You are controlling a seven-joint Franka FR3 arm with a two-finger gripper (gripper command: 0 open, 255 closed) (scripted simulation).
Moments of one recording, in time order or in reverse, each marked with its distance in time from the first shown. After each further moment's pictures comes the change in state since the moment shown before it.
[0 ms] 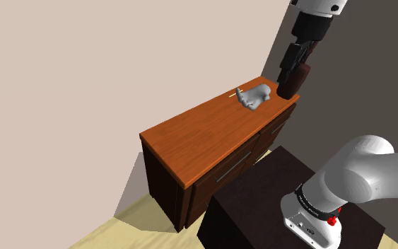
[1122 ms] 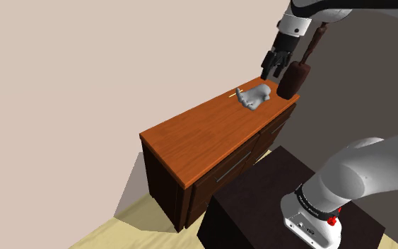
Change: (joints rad) arm -0.122 0.354 -0.206 0.020 -0.040 0.312 -0.101
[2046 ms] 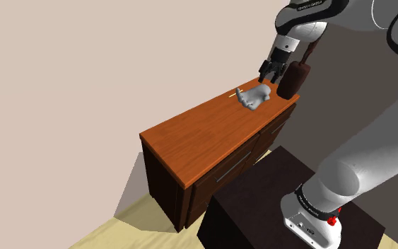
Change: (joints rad) arm -0.092 0.436 -0.175 0.200 0.117 0.184 -0.141
